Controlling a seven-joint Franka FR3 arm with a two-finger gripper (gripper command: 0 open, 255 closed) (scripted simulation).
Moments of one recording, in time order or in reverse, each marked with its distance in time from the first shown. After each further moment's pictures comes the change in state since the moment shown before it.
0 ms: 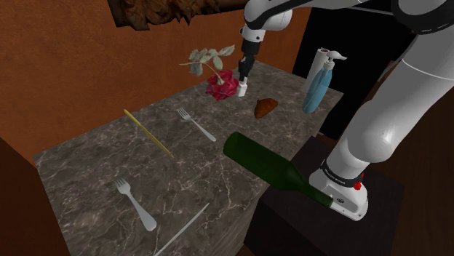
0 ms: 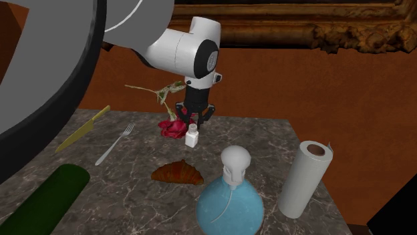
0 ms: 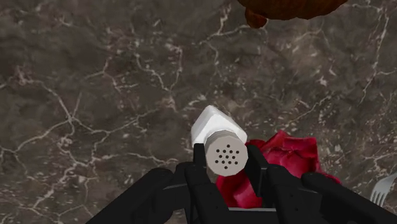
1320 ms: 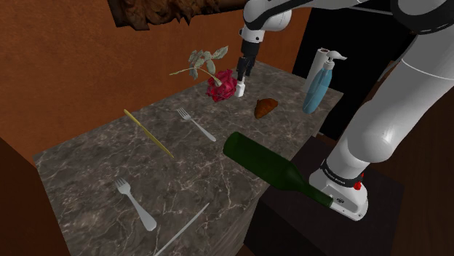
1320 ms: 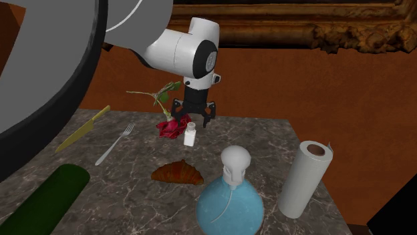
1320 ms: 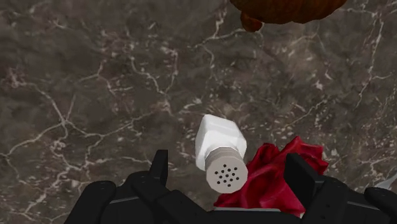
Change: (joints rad) arm 0.001 0.003 0.005 0.000 0.001 -0.013 -0.001
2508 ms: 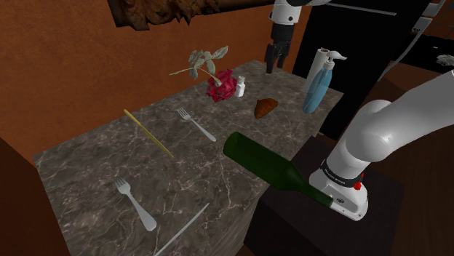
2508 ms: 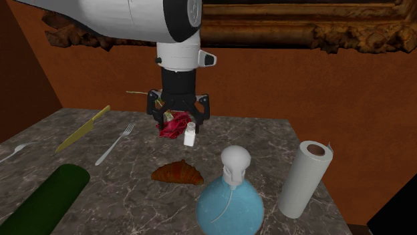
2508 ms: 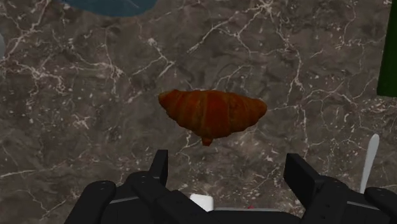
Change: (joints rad) arm -0.058 -0.447 0.088 -0.185 -0.165 -0.313 0.310
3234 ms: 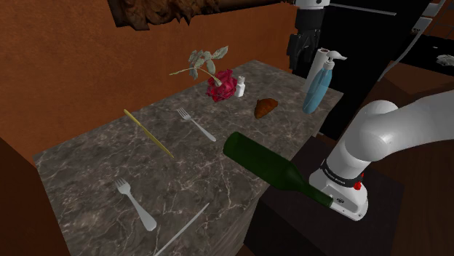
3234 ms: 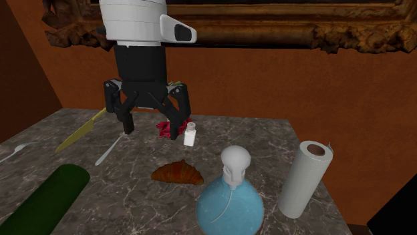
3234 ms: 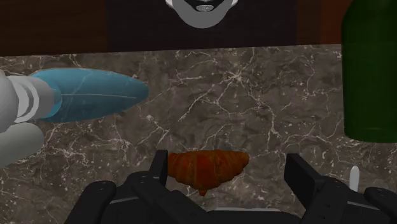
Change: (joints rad) arm -0.035 -0.246 0.106 -0.012 -0.010 -0.294 0.199
